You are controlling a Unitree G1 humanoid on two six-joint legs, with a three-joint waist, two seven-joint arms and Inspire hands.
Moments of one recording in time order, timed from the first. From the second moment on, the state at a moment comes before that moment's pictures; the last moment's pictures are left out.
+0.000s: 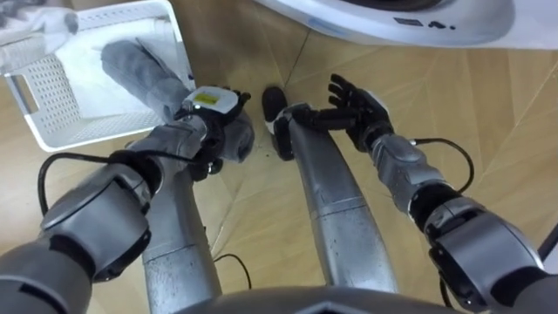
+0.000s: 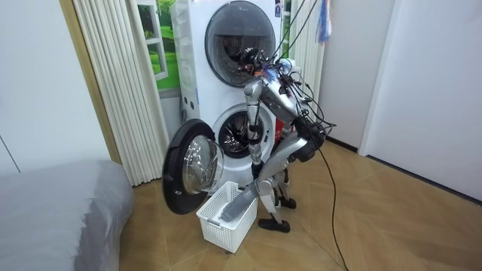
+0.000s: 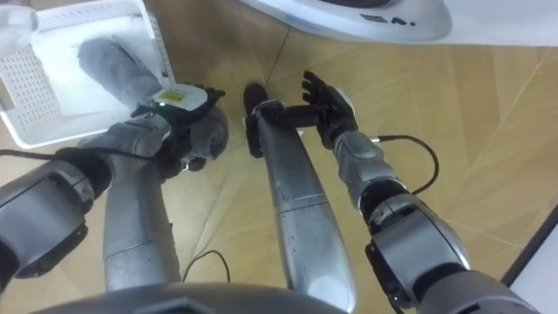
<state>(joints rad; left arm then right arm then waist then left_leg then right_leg) -0.66 0.27 -0.85 1.25 0.66 -0.15 0.03 -0.49 -0.17 0.47 1.17 0.62 -0.20 0.09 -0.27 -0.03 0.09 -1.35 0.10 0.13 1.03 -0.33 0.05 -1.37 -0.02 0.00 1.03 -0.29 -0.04</state>
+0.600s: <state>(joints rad) -0.67 0.28 -0.93 1.24 0.62 -0.08 -0.09 -0.51 -0.14 0.45 1.21 0.58 -0.17 0.09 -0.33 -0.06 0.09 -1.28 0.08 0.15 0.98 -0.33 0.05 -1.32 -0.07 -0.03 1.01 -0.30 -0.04</state>
